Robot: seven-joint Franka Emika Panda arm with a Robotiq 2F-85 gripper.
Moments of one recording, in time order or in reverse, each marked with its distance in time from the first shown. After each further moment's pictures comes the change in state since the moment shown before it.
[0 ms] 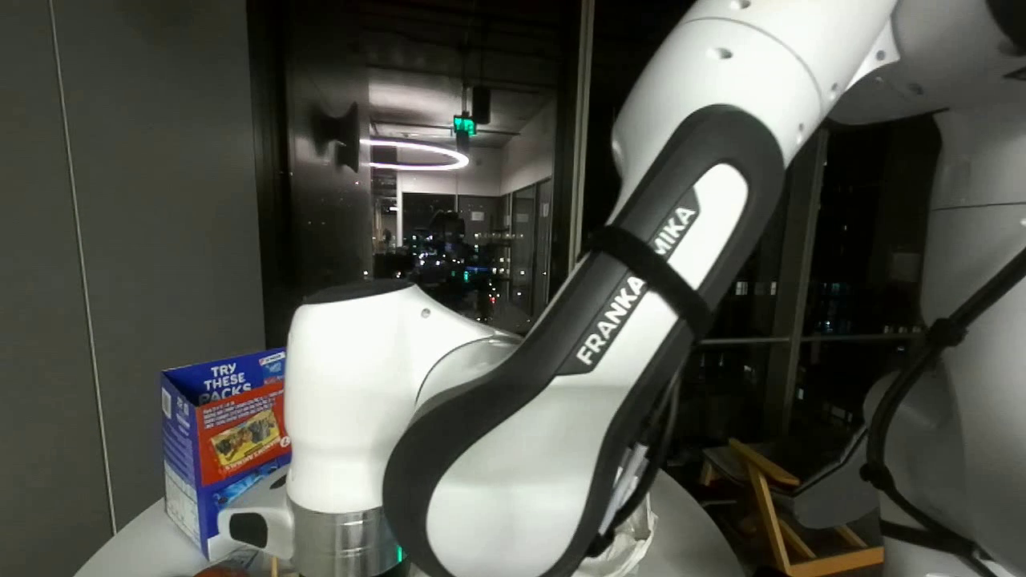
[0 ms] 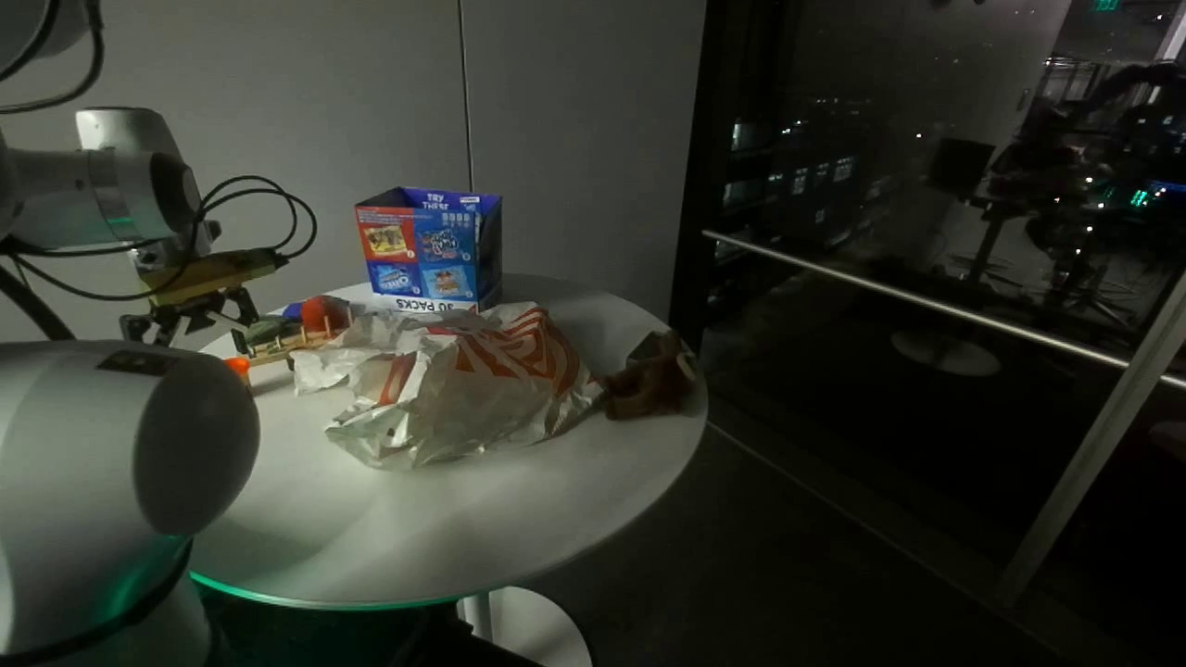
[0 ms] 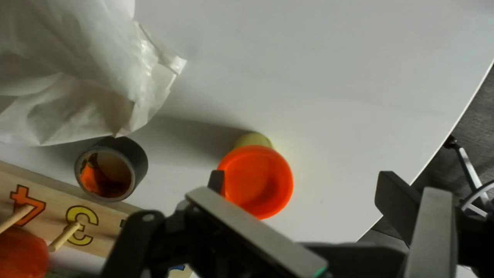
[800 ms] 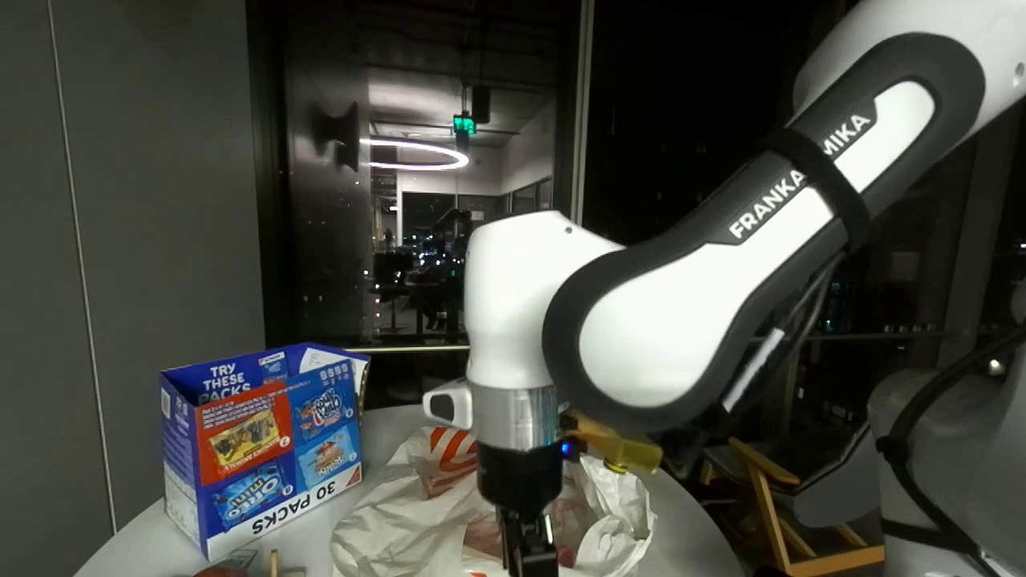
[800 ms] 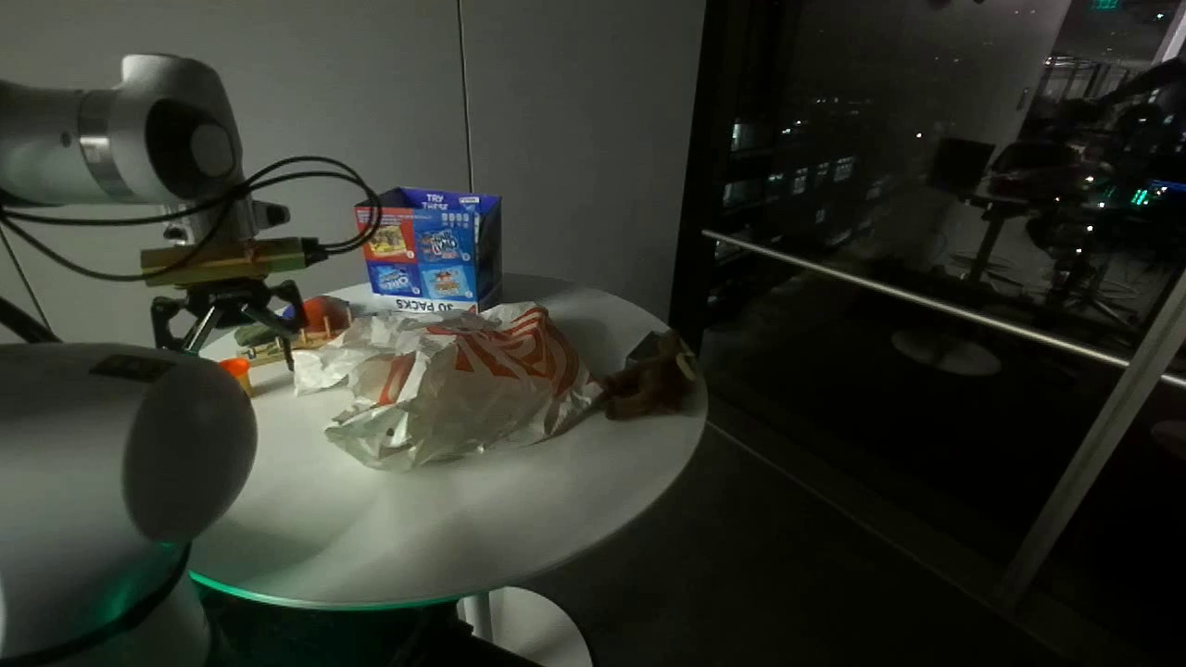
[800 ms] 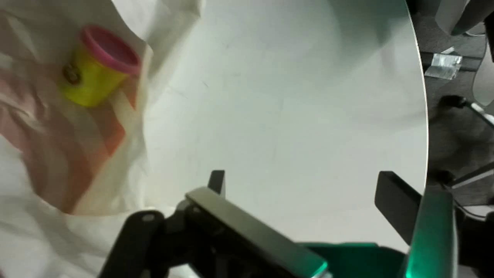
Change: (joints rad) arm -0.028 -0.440 -0.137 -0.283 0.179 -0.232 0.086
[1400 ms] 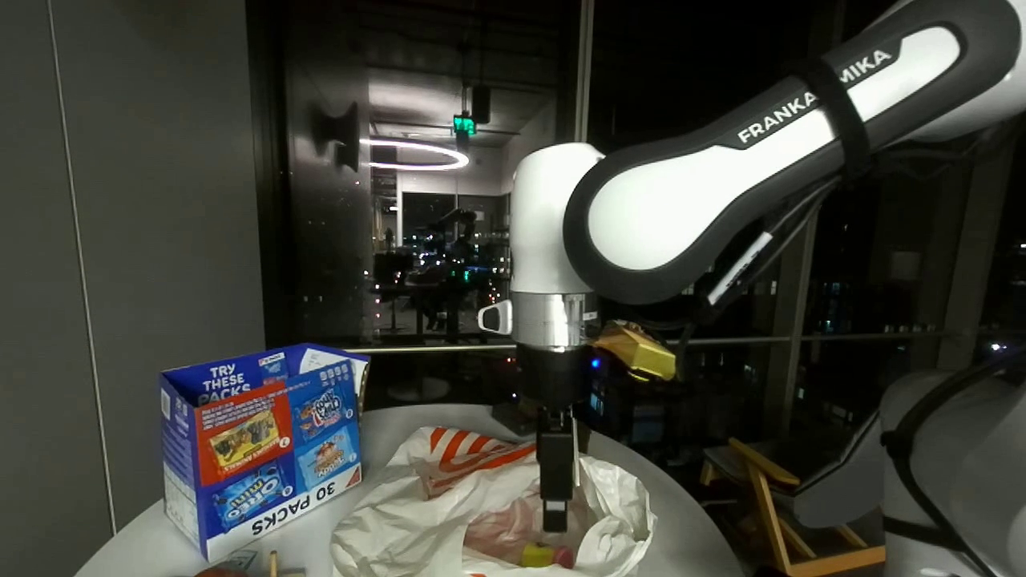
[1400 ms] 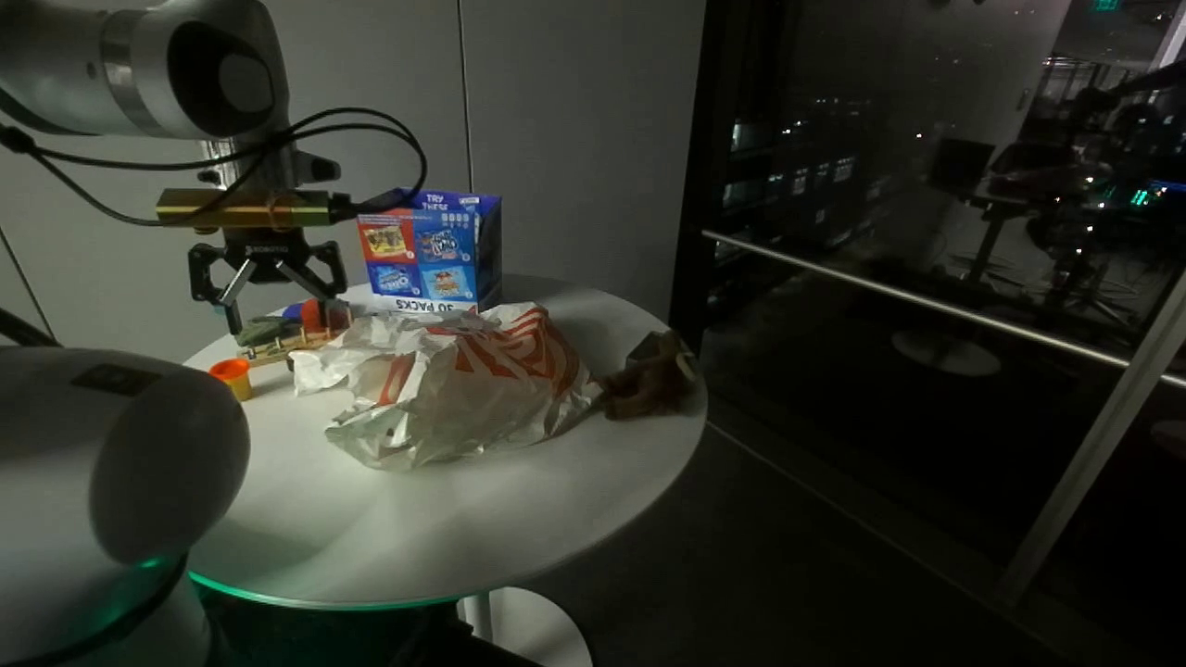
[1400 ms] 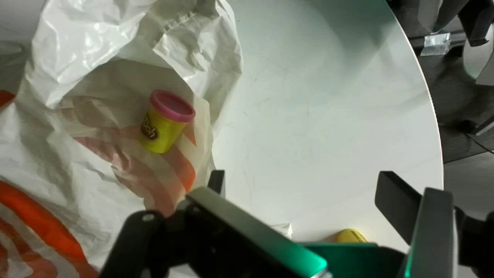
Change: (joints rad) arm -0.108 -0.184 -0.088 0.027 -0.007 -0.209 0.079
